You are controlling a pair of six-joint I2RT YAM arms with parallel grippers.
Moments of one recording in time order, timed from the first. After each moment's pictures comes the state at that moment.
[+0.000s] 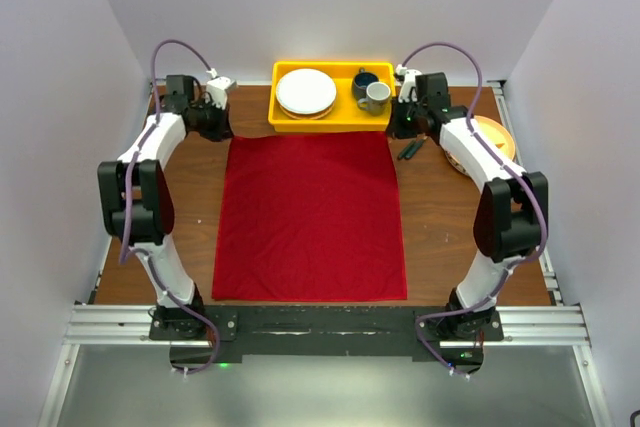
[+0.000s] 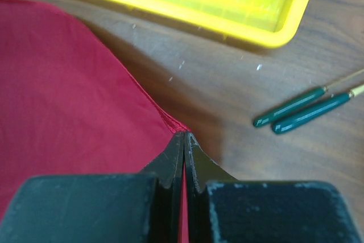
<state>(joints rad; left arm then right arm) 0.05 1.91 1.50 -0.48 0.51 0.34 0.21 1.79 1.47 -0.44 -0.22 0.10</state>
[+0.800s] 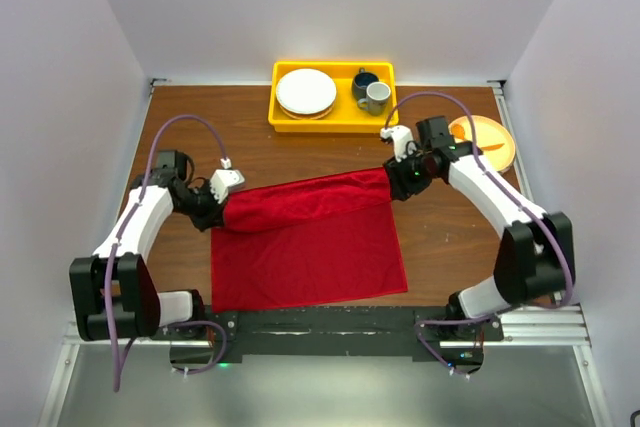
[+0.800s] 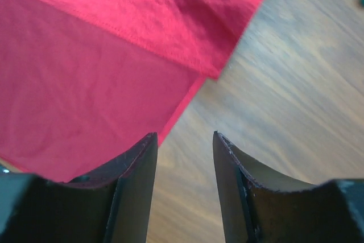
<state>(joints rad) 0.08 1.26 0.83 -0.88 0.58 0.93 0.25 1.45 1.10 -0.71 -0.30 -0.30</state>
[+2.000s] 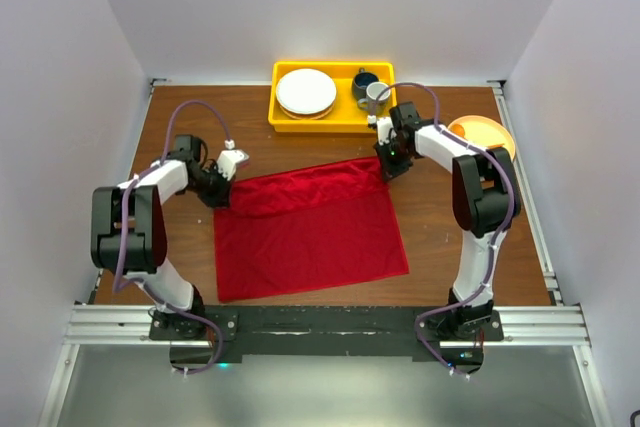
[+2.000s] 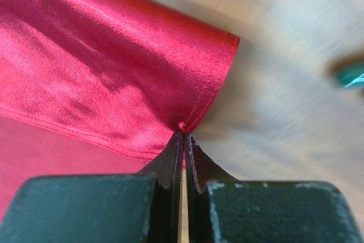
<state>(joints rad) 0.06 1.64 0.92 -0.54 0.46 0.73 0.26 2.00 1.41 -0.62 -0.19 -0.15</state>
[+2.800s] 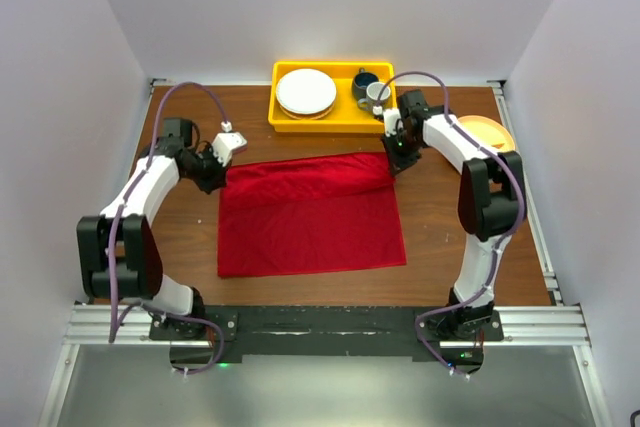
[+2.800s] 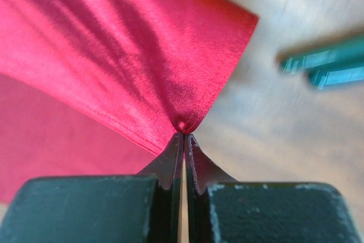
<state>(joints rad) 0.04 1.52 1.07 -0.65 0.49 0.78 0.24 2.00 1.56 -0.80 -0.18 -0.17</state>
